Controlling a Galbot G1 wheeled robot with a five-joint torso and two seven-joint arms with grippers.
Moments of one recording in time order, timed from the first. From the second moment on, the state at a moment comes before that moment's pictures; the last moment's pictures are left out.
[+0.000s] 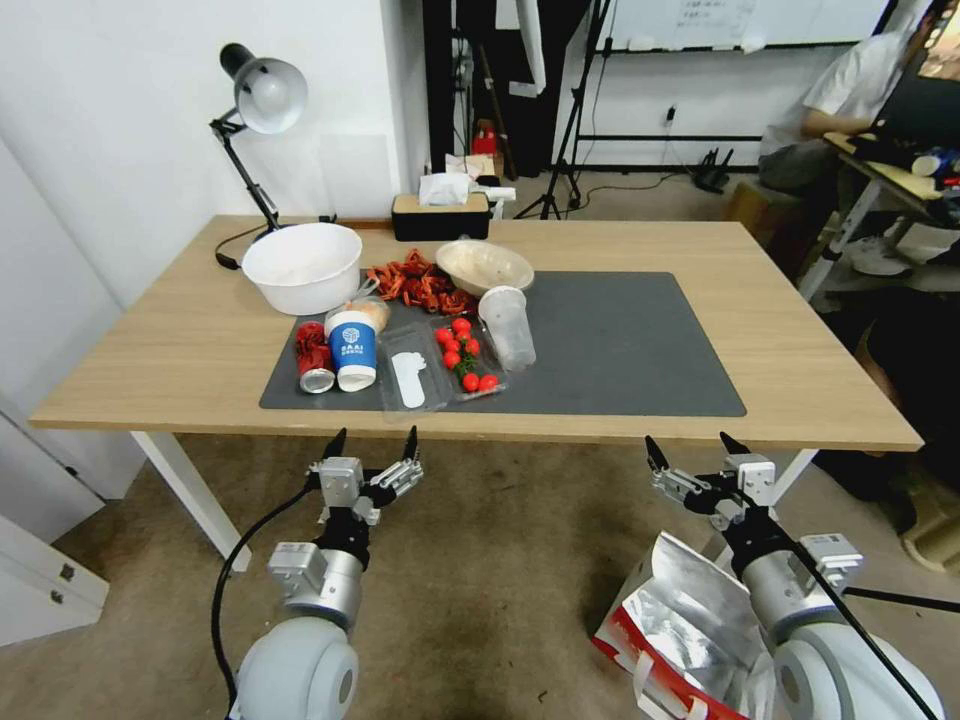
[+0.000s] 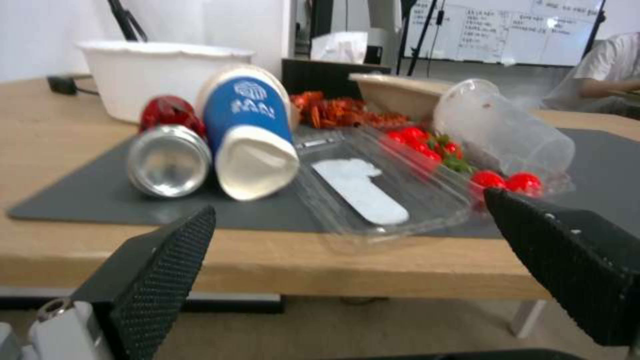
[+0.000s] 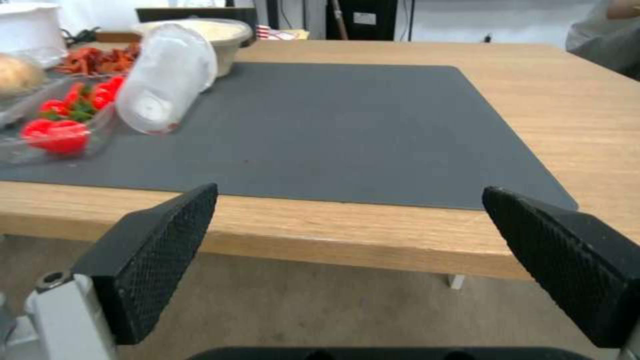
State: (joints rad) left arm 1.61 -1.45 -0.41 -2.12 -0.20 0.00 -0.06; right arm -1.66 1.44 0.74 2.25 0.21 -0.26 -0.20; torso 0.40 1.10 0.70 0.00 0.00
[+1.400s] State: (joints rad) left arm 1.61 -1.46 -0.40 -2.07 -0.23 -0.10 -0.04; right arm -1.69 1.44 0.75 2.24 0.19 -0.25 -0.20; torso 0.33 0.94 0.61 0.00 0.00
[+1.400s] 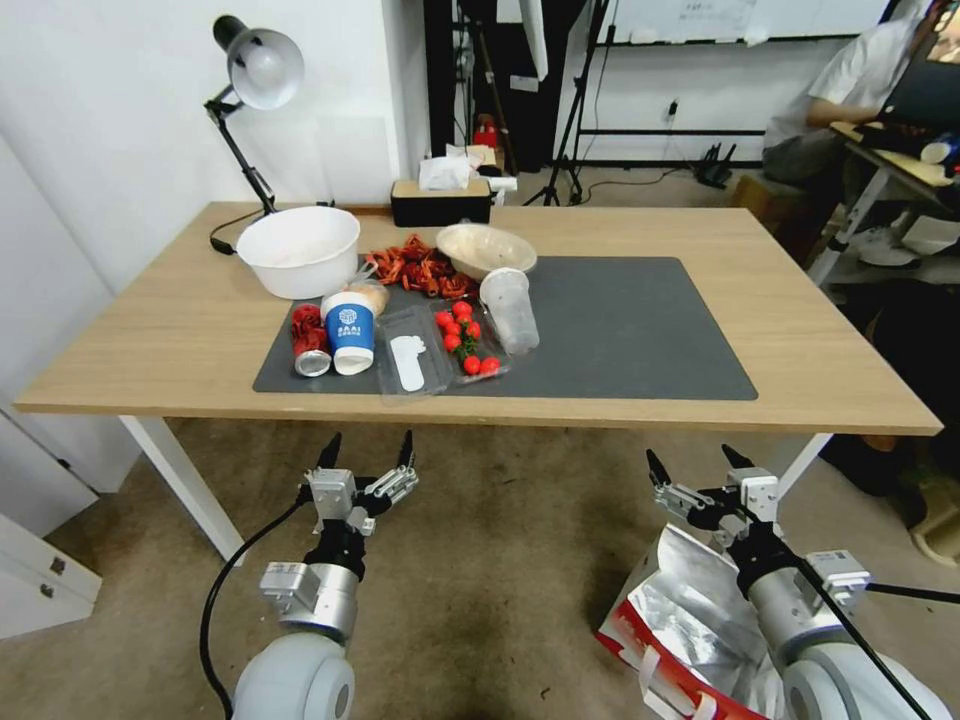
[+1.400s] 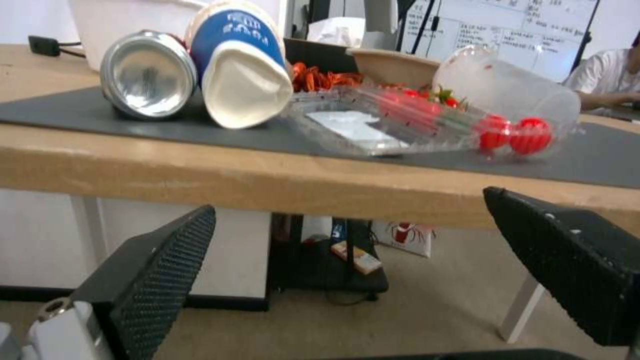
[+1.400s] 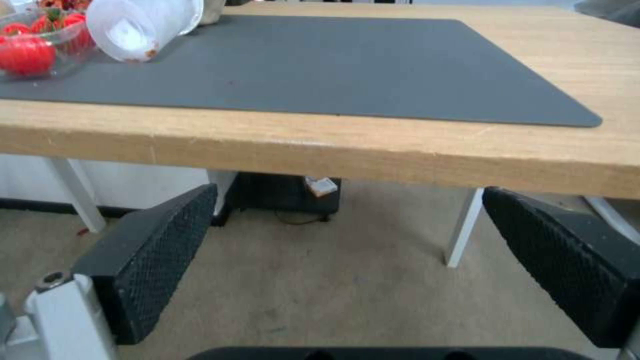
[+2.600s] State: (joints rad) left arm 1.61 -1.46 -0.39 -2.05 -0.23 -0.11 -0.04; right arm -1.72 1.46 0.74 2.25 0.16 -0.23 -0.21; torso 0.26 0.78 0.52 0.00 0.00
